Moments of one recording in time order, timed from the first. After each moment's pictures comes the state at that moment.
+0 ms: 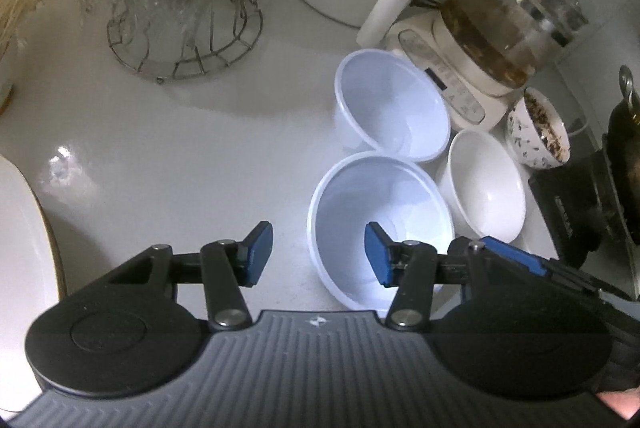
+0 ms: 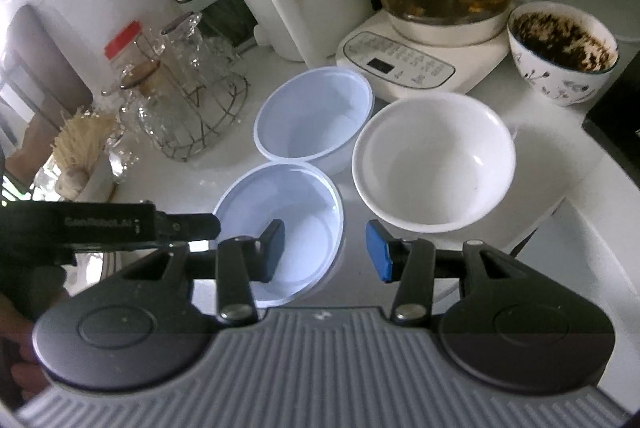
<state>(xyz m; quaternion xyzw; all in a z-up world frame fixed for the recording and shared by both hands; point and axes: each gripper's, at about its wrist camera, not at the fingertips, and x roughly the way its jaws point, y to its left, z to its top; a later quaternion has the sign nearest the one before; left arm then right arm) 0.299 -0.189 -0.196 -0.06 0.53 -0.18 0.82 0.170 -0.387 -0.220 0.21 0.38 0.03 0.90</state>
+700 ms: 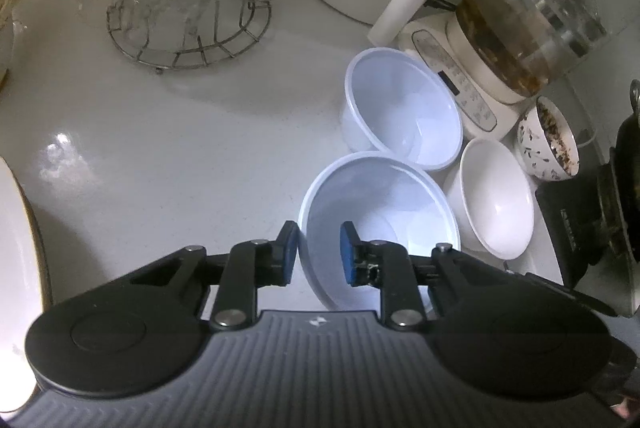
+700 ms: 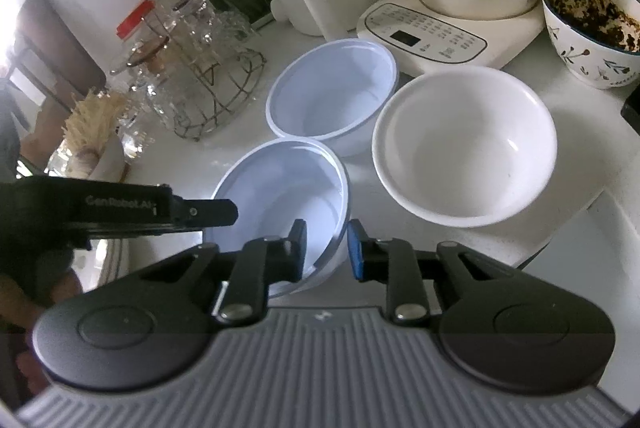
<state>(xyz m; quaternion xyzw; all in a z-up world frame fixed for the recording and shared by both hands) 0.309 -0.188 -0.202 -0.08 0.54 -0.17 0.82 0.184 -0.384 -0.231 0.22 0.40 0.07 0.89</state>
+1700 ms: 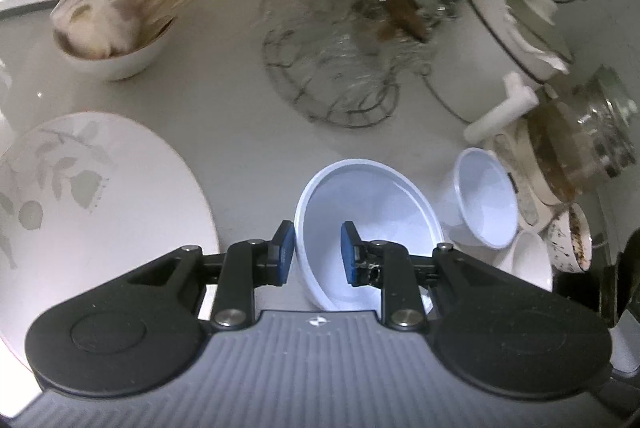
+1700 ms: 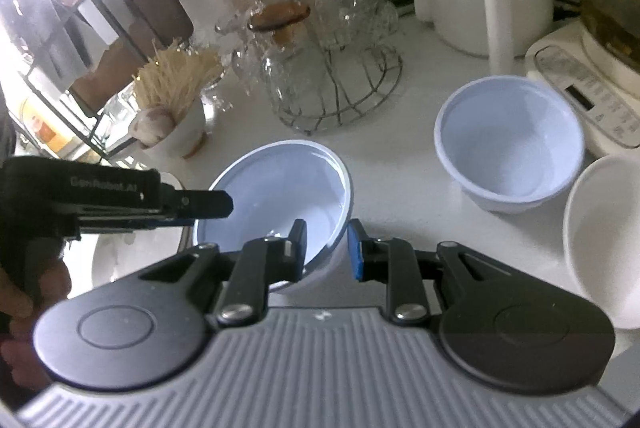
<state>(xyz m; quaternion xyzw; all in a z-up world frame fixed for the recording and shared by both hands) 0.297 -0.072 -0.178 -0.18 0.50 -0.06 0.84 0.238 -0.295 -0.207 0.13 0.39 0.19 0.89</state>
